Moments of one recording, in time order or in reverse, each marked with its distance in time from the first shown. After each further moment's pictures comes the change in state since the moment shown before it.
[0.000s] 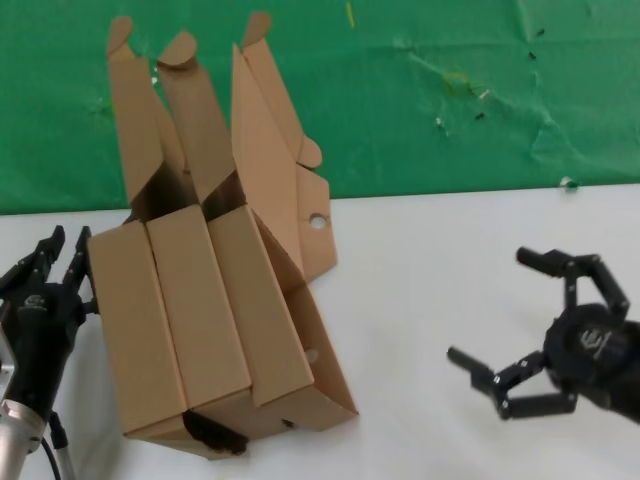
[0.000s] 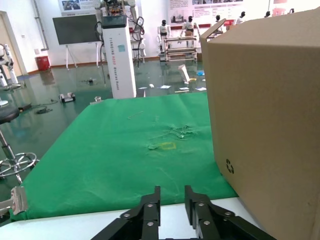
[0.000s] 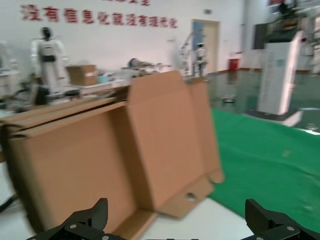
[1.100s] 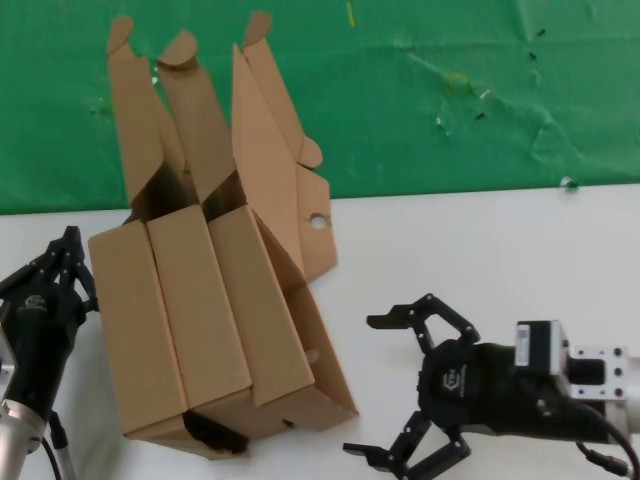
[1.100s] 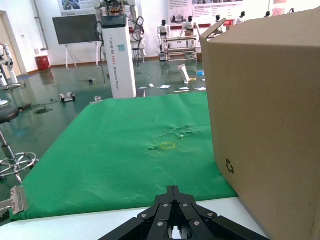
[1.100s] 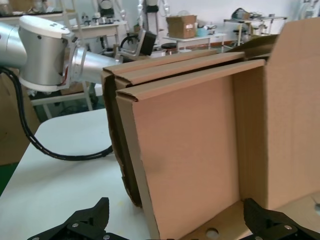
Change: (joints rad) left arm 0.000 0.000 0.000 0.000 0.000 0.000 0.000; right arm 0.390 0.146 -0.500 0.035 -0.307 -0.062 0.257
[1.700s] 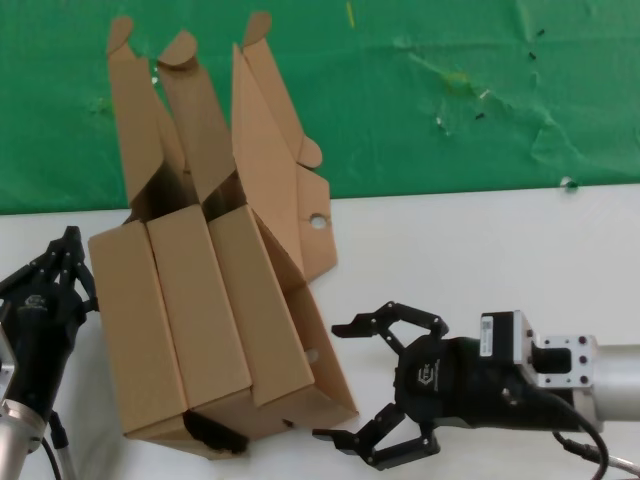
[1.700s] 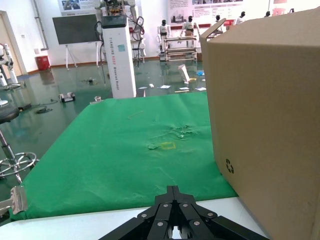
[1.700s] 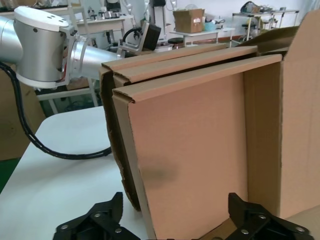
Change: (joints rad) left arm 0.000 0.000 0.000 0.000 0.000 0.000 0.000; right arm 0.107 -0.032 -0.108 -0.019 -0.071 0.008 0.065
